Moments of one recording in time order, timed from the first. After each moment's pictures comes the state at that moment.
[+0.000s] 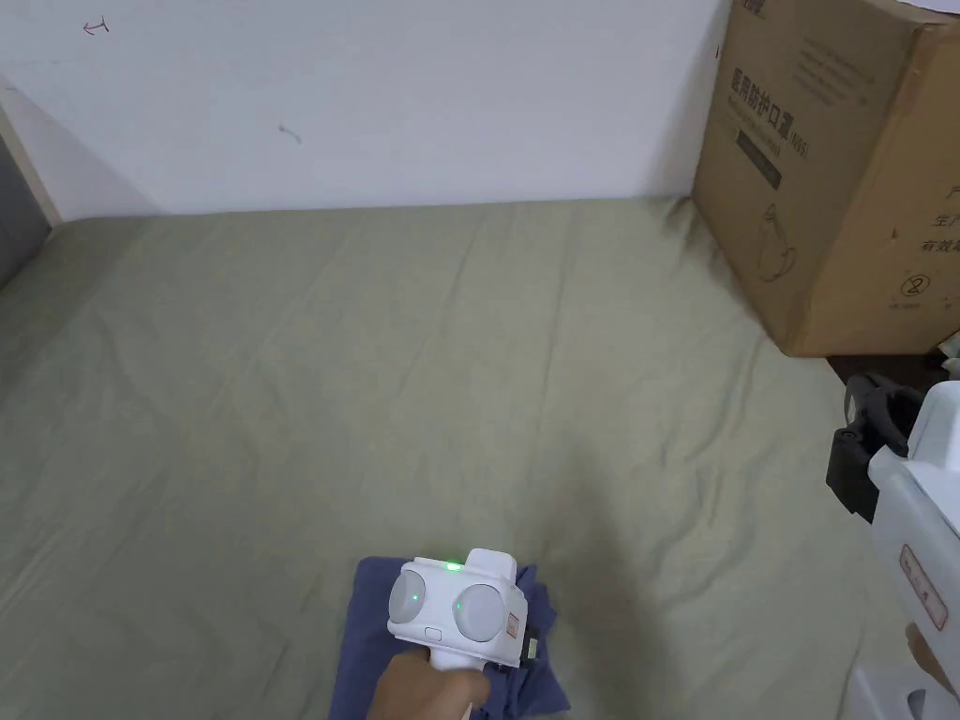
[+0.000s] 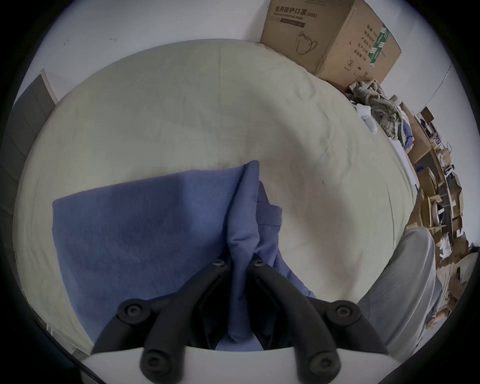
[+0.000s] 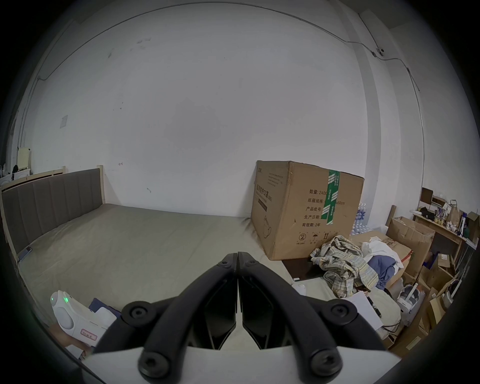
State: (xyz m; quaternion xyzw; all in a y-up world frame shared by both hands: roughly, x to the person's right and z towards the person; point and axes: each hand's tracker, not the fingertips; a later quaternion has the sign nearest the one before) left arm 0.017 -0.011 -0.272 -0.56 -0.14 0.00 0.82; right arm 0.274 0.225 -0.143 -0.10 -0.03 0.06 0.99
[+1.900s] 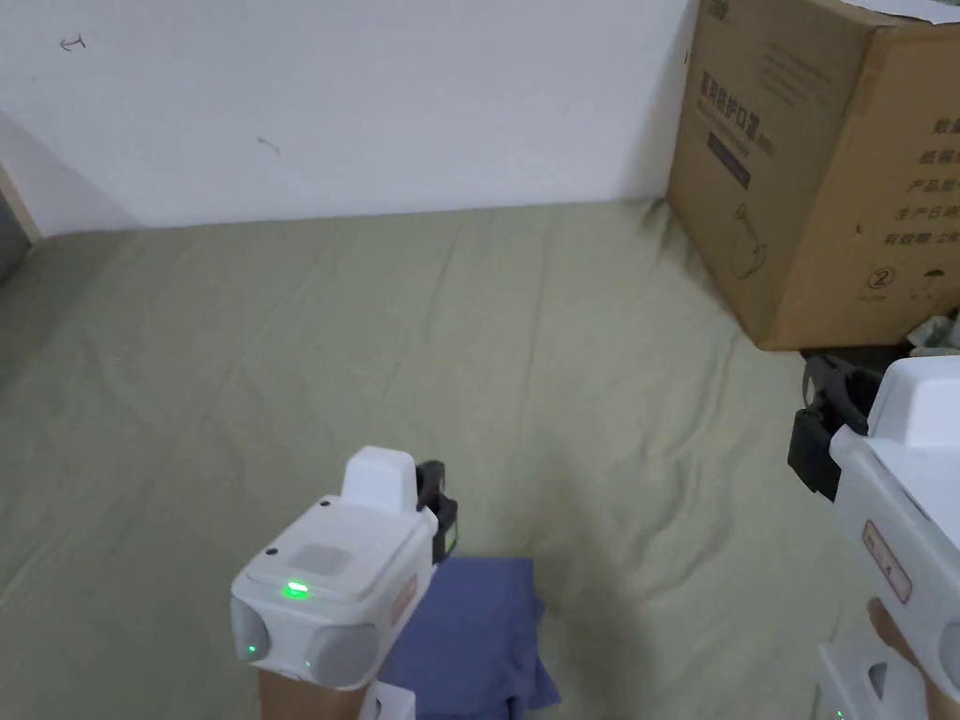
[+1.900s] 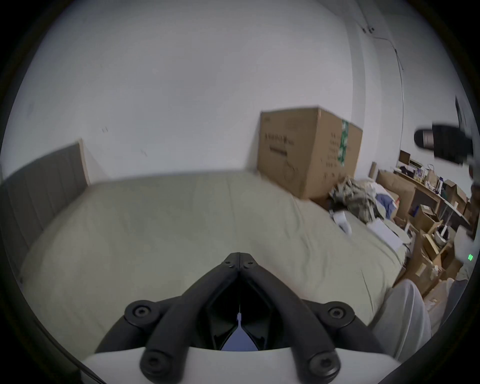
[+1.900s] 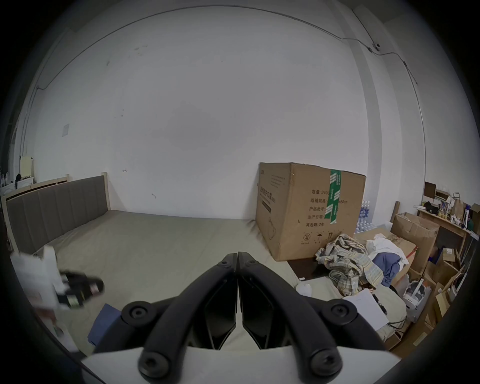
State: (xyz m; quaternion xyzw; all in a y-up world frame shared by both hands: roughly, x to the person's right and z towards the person) left arm -0.059 0.135 -0.218 -0.18 -0.13 0.00 0.97; right arm 0.269 0.234 -0.132 -0.09 -0.01 0.04 0.99
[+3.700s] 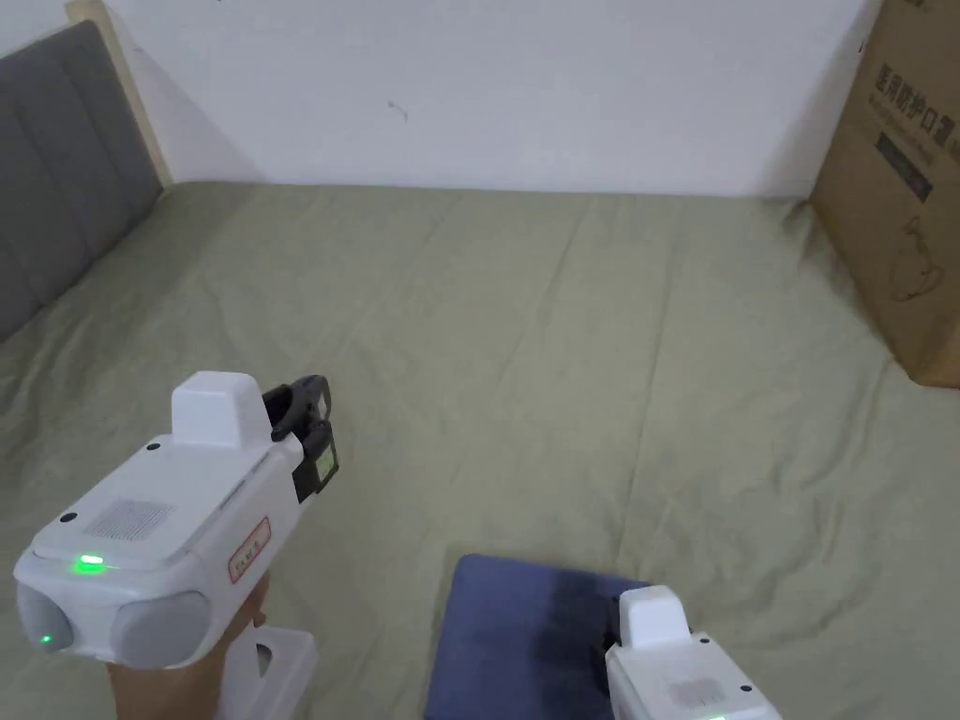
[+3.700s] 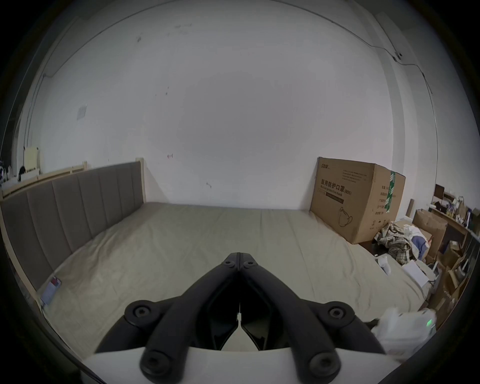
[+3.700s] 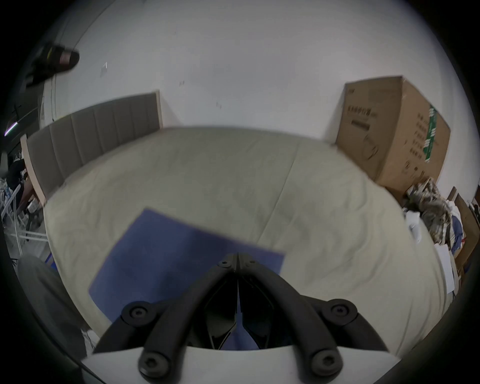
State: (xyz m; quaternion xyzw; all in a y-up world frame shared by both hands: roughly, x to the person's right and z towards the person) left arm -0.224 0.173 -0.211 -0.14 -0.02 0.05 0.99; right arm 0.090 -0.021 -0.213 -0.33 0.15 0.09 0.93
